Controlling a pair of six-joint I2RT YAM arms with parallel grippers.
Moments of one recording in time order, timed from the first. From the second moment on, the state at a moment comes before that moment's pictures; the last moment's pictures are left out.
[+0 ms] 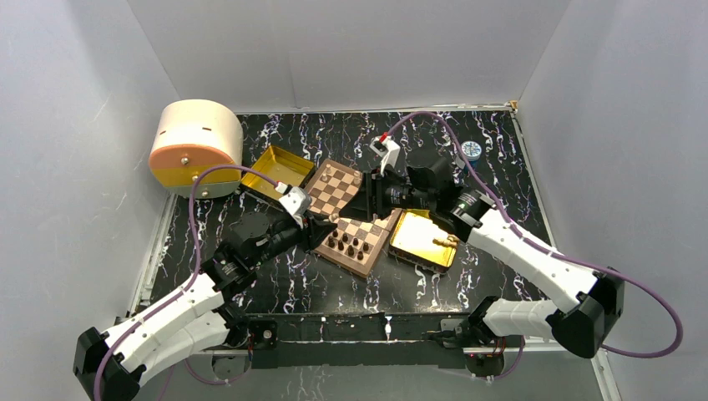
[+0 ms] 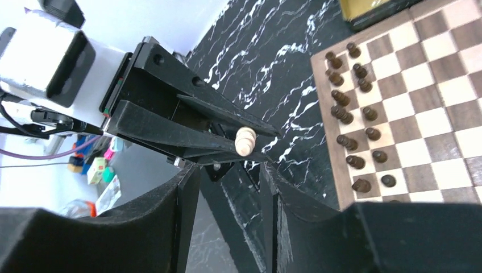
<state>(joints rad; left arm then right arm) -0.77 0.75 0.52 0.10 0.16 -0.15 0.82 1.18 1.13 -0.30 -0.44 0.56</state>
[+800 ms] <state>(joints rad) -0.77 0.81 0.55 0.10 0.22 -0.15 0.82 1.31 1.13 -0.29 -0.53 0.62</state>
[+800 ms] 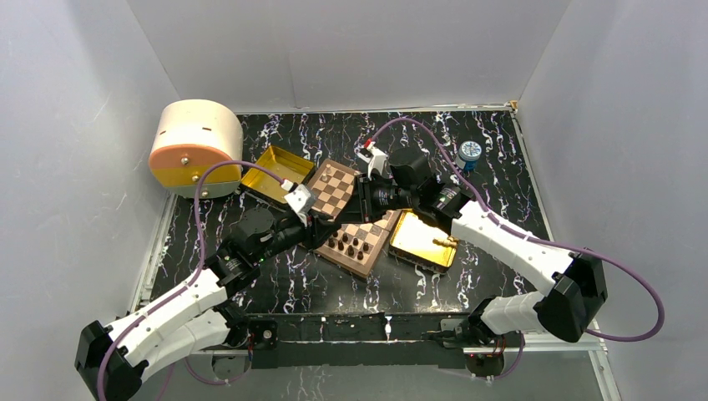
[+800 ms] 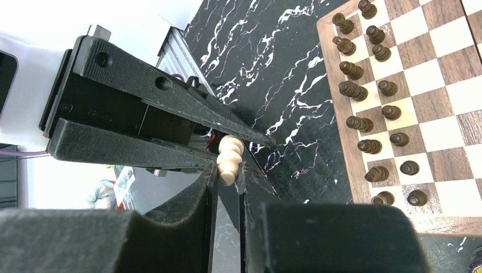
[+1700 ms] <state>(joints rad) -0.73 0.74 0.50 0.01 -0.10 -0.24 0.82 1.56 1.47 -0.61 -0.07 0.43</state>
